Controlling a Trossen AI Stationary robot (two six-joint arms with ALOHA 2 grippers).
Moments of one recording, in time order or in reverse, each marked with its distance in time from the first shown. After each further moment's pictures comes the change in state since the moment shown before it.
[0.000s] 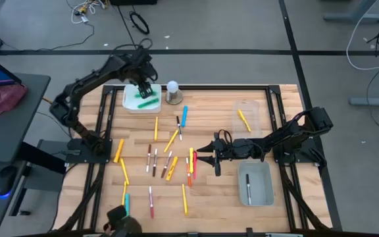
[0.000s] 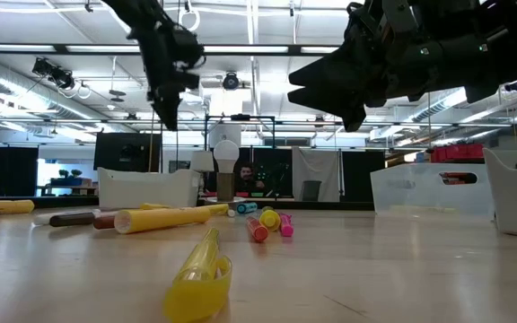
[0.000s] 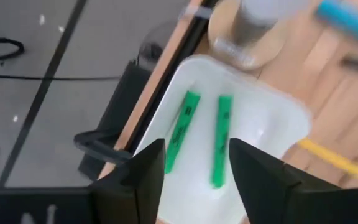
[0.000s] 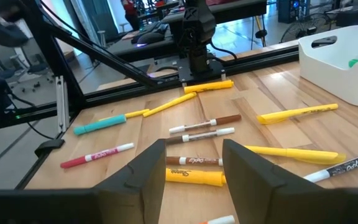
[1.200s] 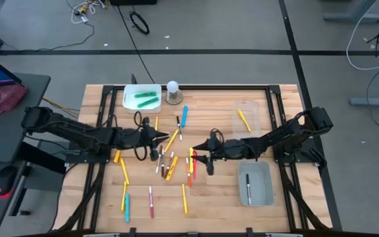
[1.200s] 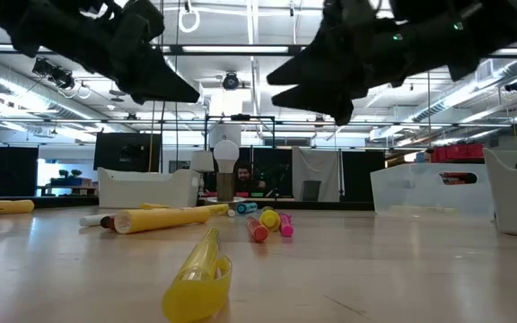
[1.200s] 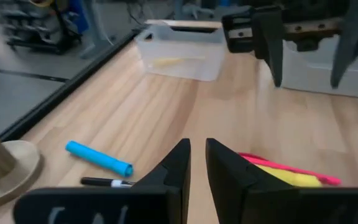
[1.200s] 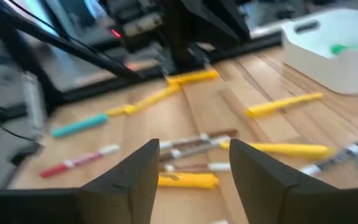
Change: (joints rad) left arm -0.960 -0.466 -0.978 1.286 -0.334 -0.484; right arm -0.002 0.000 0.166 -0.297 0.083 0.055
